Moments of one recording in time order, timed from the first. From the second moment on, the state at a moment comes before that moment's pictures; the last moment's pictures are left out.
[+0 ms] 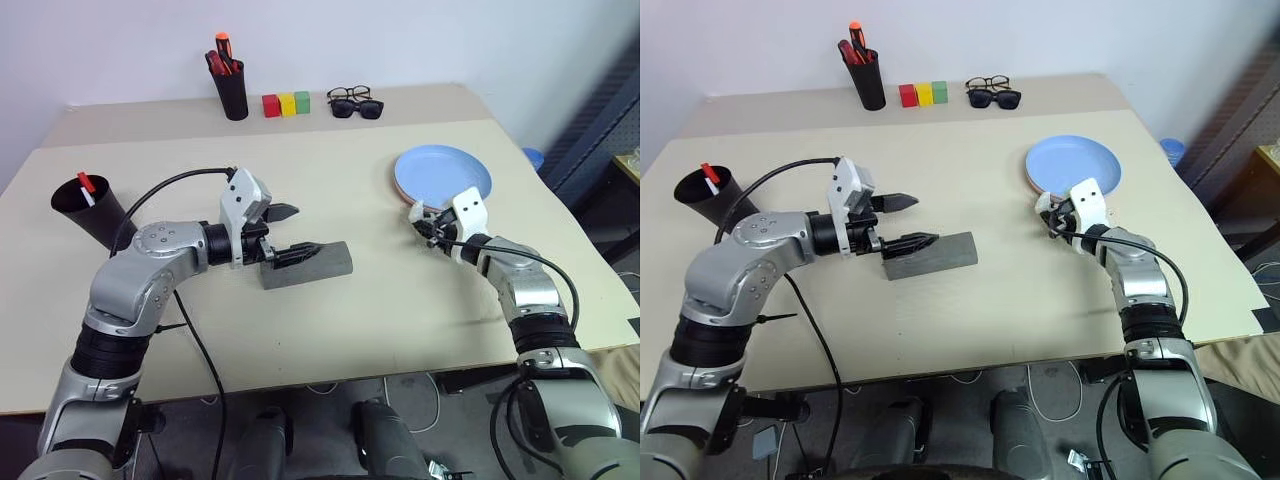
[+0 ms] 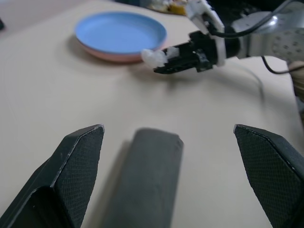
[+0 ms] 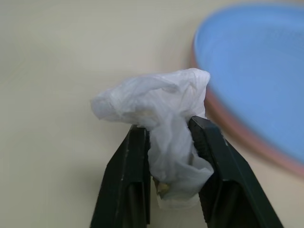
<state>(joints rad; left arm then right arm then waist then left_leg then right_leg) -0.55 0.55 -0.03 -0.26 -0.50 0.69 -0.78 -0.64 -0.50 -0.08 0.52 0.16 0.17 0.64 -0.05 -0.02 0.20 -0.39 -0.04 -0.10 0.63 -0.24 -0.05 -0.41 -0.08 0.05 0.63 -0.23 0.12</state>
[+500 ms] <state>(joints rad) -0.46 0.52 -0.01 -0.28 -0.45 0.58 -0.67 -1.08 -0.52 -0.09 1.24 0.03 -0.13 0.49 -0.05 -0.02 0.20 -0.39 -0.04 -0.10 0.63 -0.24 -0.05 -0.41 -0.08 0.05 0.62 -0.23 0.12</state>
